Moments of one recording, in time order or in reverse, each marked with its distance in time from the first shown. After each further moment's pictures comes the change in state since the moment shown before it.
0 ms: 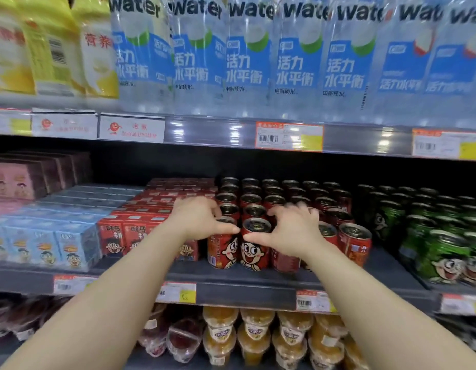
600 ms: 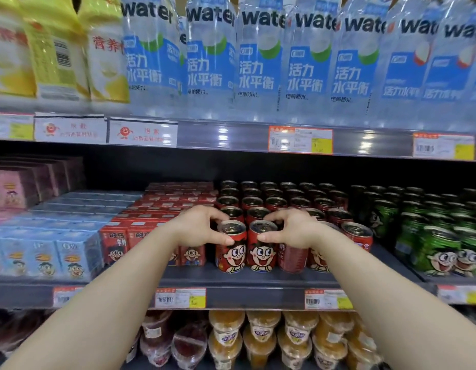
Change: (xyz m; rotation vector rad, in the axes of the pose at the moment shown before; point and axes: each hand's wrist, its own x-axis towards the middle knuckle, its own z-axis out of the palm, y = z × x) left_hand -0.002 -0.031 0.000 -0.390 -0.226 0.195; right_hand 0.016 0.004 -0.003 0.283 -0.281 0.096
